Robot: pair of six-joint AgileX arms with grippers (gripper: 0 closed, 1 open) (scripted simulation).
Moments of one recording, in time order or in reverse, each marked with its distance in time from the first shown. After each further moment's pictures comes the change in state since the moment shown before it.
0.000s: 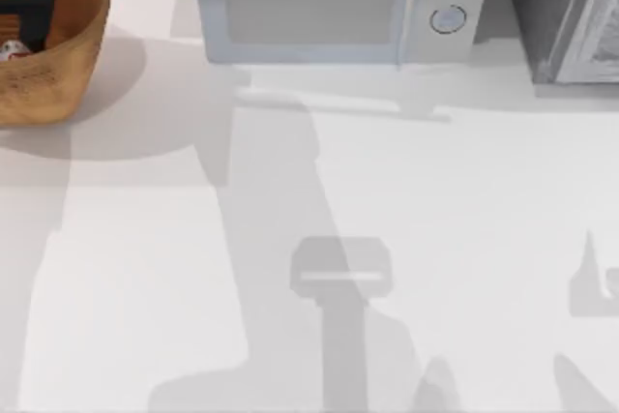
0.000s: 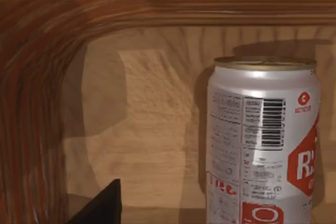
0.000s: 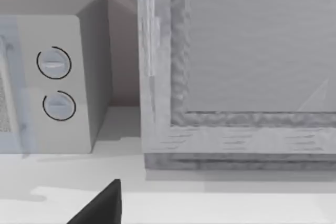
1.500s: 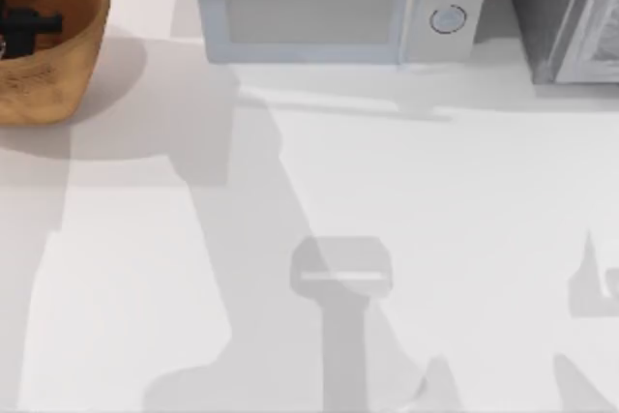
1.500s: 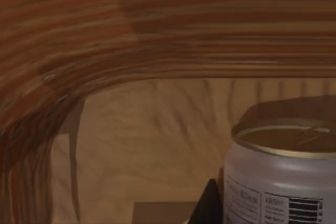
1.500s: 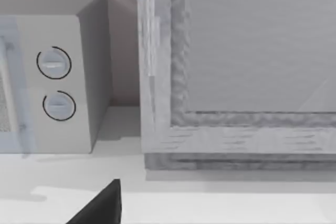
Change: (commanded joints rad) left arm -0.005 0.055 -0.103 0.160 0.000 -0.005; right arm 0.000 0.000 0.000 0.000 0.000 0.000
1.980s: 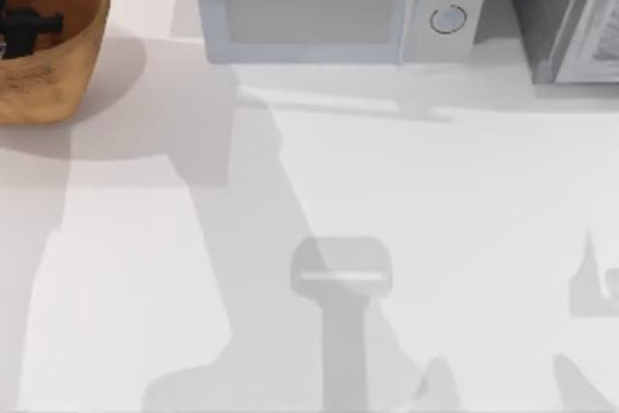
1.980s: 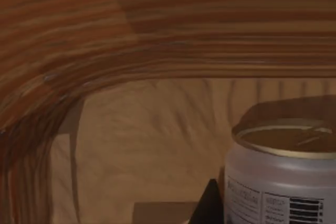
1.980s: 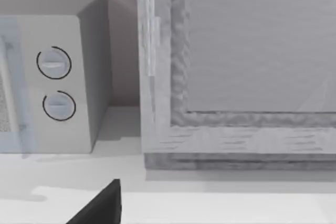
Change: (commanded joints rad) left arm 0.003 -0.037 0.002 -0.003 -0.007 -0.001; right arm 0.000 0.000 0.000 0.000 0.000 0.000
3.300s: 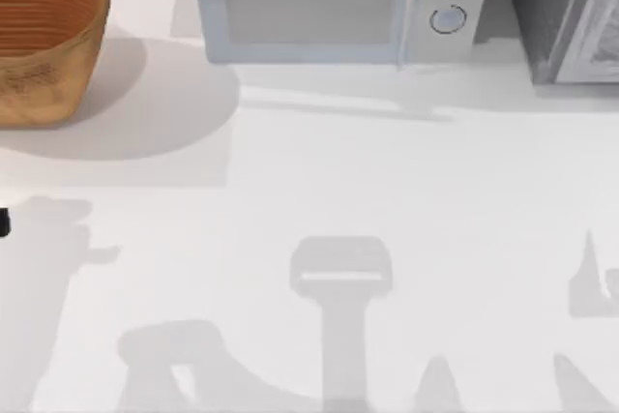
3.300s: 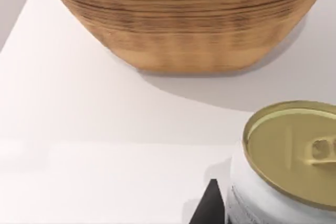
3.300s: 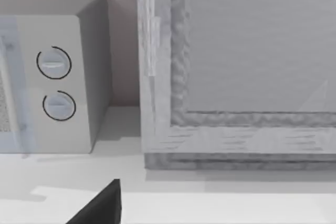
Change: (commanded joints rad) left arm -0.125 -1.939 -1.853 0.754 -0.182 -0.093; right arm 0.000 0.000 0.000 0.000 0.000 0.000
